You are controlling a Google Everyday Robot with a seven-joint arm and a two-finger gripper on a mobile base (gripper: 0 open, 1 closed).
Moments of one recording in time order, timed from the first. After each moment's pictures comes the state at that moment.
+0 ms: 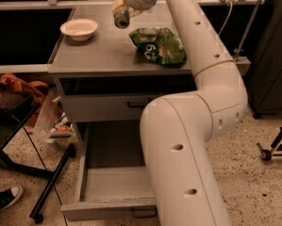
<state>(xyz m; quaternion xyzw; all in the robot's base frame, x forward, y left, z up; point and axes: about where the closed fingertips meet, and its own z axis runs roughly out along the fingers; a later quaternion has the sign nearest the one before) 0.881 0.047 0.953 -0.09 0.88 0.28 0.37</state>
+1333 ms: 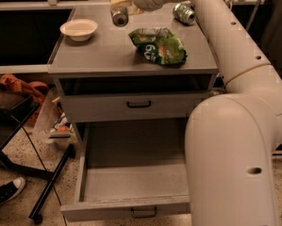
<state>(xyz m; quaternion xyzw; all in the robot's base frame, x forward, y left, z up) 0.830 0.050 0.987 -0.10 0.84 0.39 0.36</state>
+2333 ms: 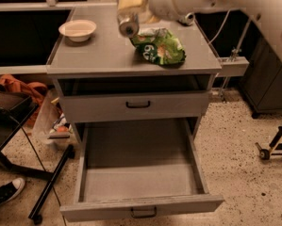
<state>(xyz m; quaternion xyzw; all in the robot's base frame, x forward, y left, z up) 0.682 0.015 1.025 -0.08 0.83 0.41 0.37</state>
